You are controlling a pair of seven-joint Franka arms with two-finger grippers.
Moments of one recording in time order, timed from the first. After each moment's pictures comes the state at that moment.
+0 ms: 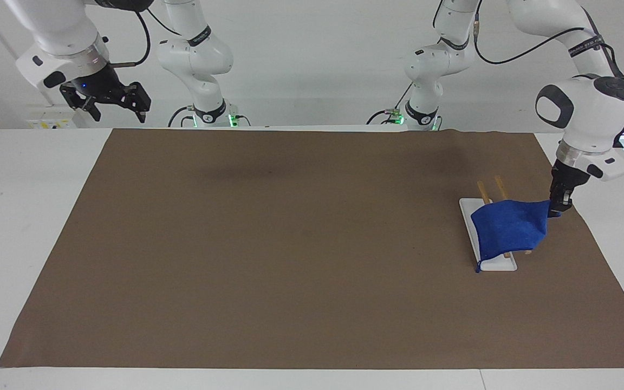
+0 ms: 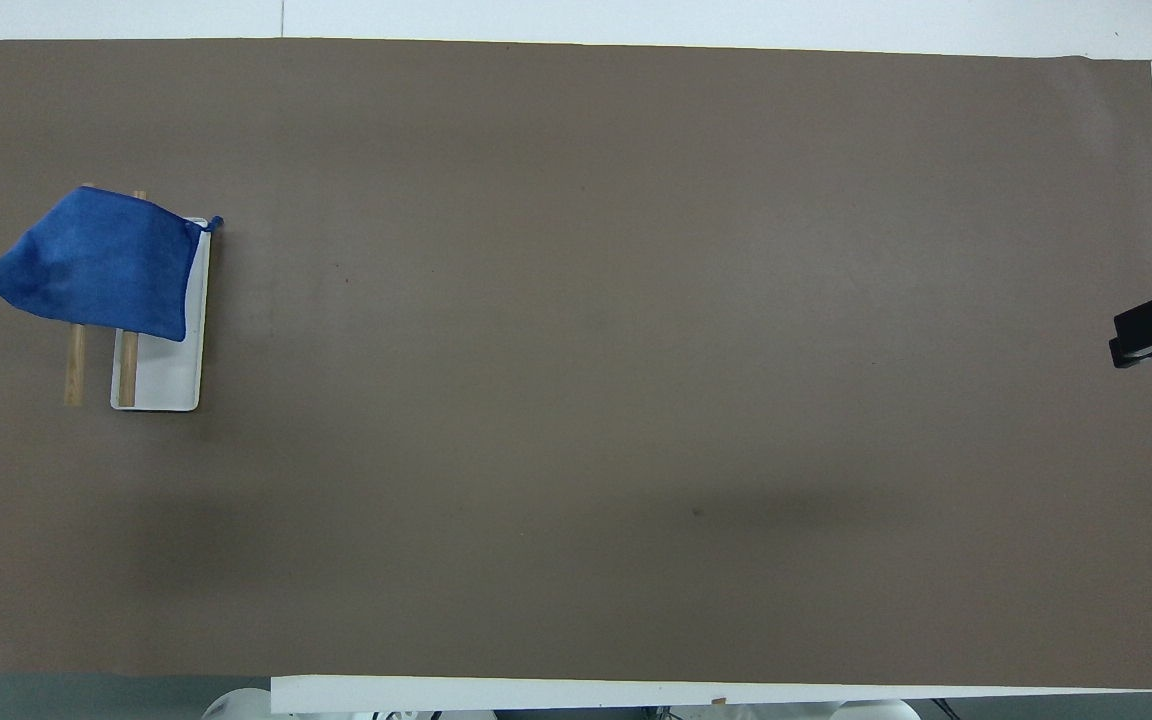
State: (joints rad) left arm 0.21 0.00 -0.05 -2.11 0.10 2.38 -0.93; right arm -0.10 -0.05 0.07 -1.53 -0.08 1.31 -0.06
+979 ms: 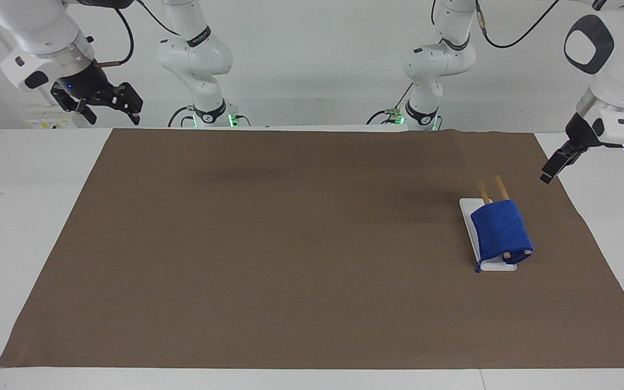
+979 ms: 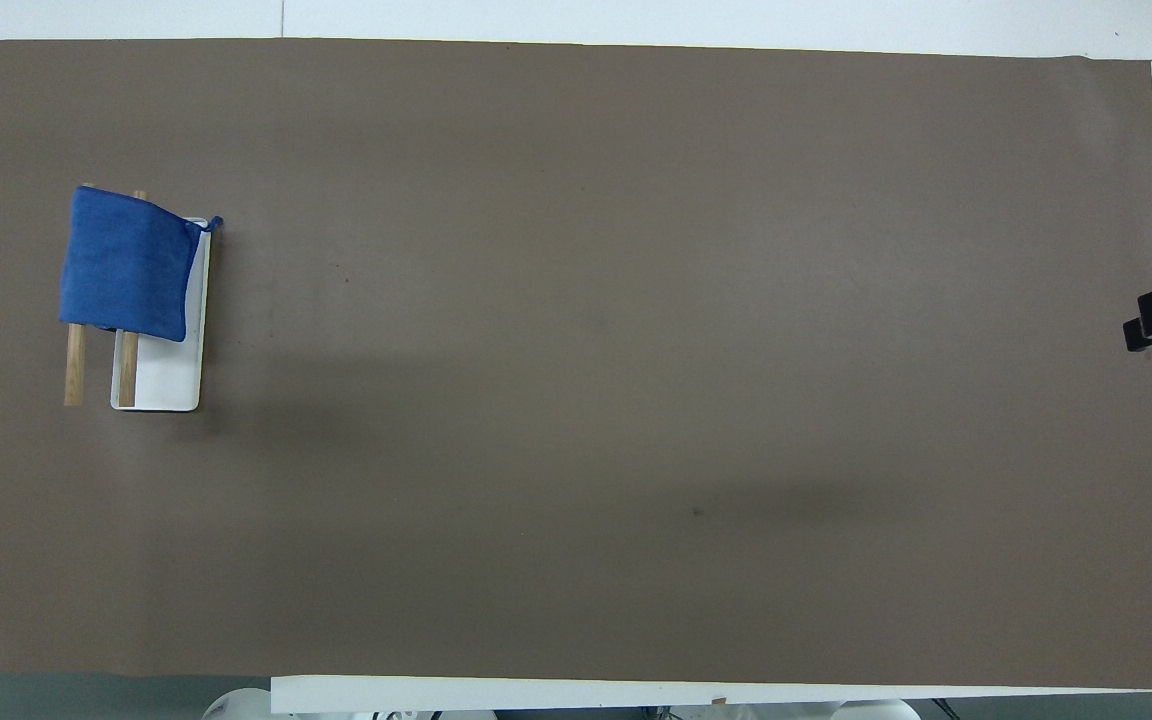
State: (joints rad) left arm 0.08 -0.01 -0.07 -1.61 -0.01 1.65 -0.34; right arm -0.14 -0.04 0.07 -1.51 -0.02 1.31 -0.06
